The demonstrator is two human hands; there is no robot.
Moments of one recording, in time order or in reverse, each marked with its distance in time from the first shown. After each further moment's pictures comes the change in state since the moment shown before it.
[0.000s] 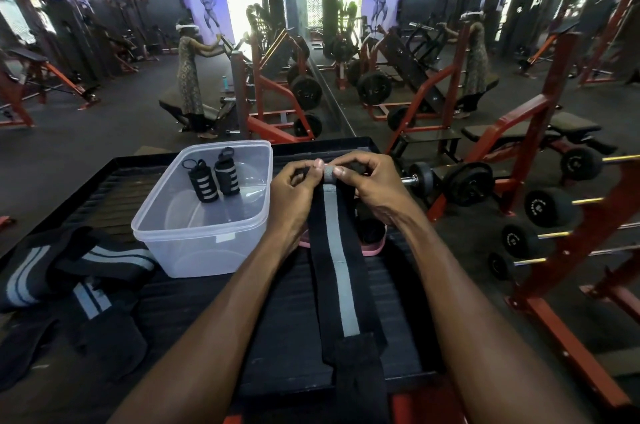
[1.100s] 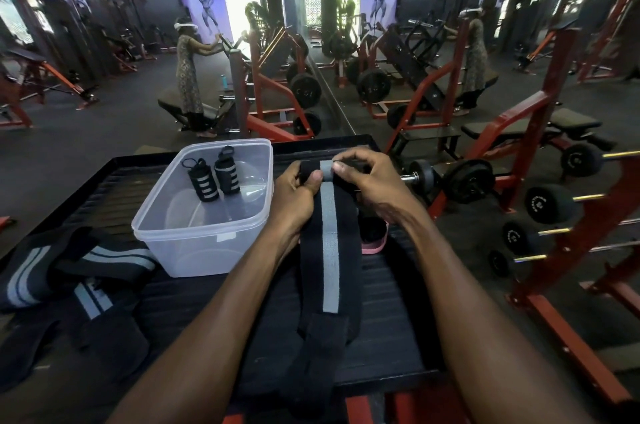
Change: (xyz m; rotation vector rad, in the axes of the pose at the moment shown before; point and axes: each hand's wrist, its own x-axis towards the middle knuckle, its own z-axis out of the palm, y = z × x) left_hand -0.001 0.005 -0.002 -0.028 -0.104 -0.075; right_hand 0.000 -0.004 -0.002 -0.050 -0.002 0.098
